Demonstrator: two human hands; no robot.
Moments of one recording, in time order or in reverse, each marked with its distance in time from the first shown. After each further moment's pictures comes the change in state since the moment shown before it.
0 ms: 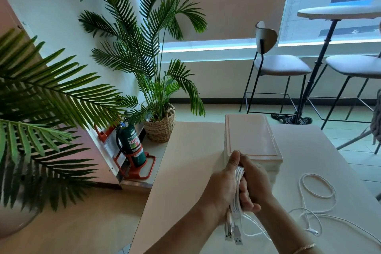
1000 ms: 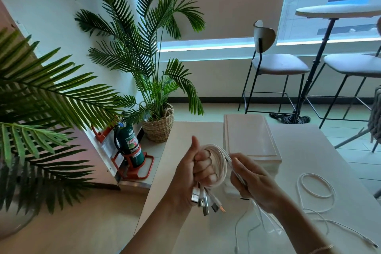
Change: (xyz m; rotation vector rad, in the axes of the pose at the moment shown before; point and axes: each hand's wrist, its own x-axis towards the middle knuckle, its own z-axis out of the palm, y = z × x) left_hand 0.022 0.025 -0.060 -0.542 -0.299 0.160; right_hand -0.002 -0.019 -0.017 -0.375 -0.479 -0.101
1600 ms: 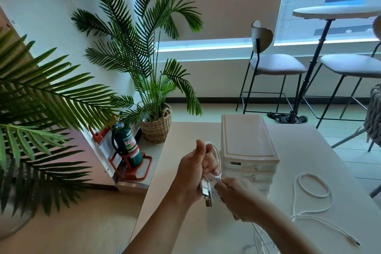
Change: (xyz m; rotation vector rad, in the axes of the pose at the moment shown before) left_hand 0.009 -0.014 0.002 0.222 0.070 0.226; right_hand -0.007 -0.013 0.029 -0.923 -0.078 0.284
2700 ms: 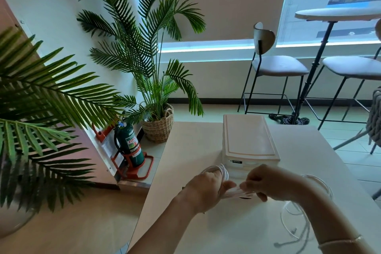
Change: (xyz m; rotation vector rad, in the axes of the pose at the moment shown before) left_hand -0.006 -0.034 -0.030 1.757 -0.255 0.058; right_hand -0.004 0.037 -0.052 -0.128 -0.134 0.021
